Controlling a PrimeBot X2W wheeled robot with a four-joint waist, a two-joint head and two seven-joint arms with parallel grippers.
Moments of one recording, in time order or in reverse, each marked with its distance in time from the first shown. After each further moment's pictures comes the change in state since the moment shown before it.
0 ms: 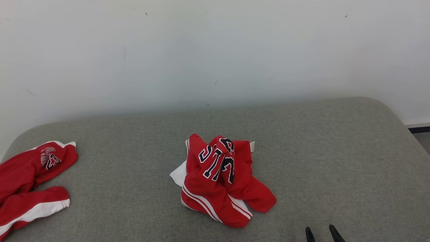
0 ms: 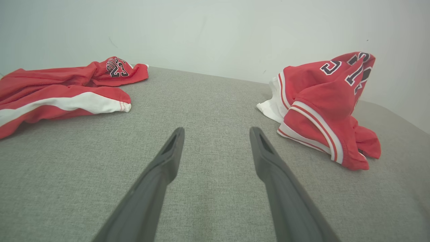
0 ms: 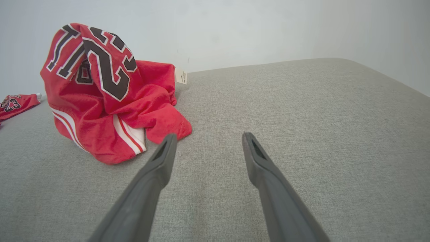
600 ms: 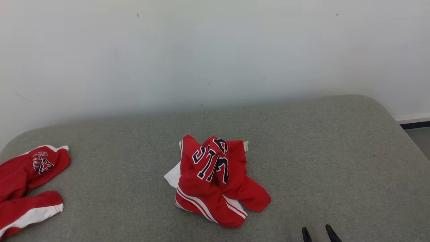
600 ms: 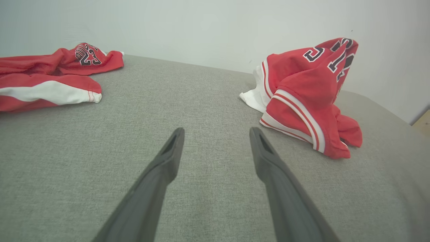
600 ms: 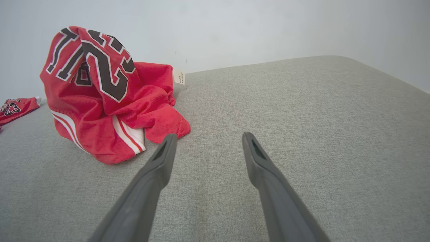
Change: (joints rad) left arm -0.008 0.005 -0.049 0.029 -0.025 0.000 0.000; right arm -0.005 0.000 0.020 0.008 0.012 0.000 -0.003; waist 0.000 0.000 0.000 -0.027
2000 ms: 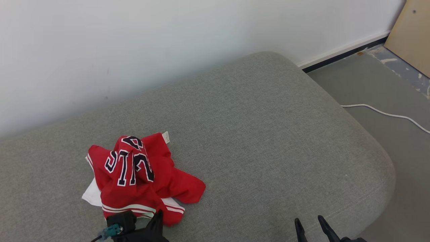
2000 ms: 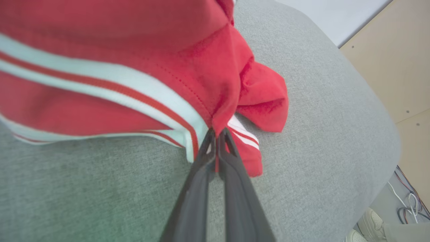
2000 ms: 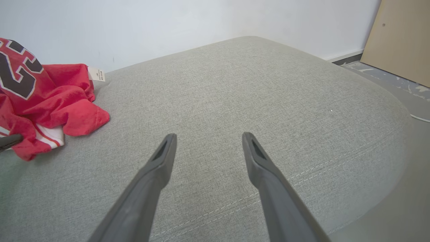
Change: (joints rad) left arm -0.442 -0.103 -0.212 0.372 -0.216 0.140 0.263; right arm -0.030 0.000 0.038 -0.030 0.017 0.000 0.018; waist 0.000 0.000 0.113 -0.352
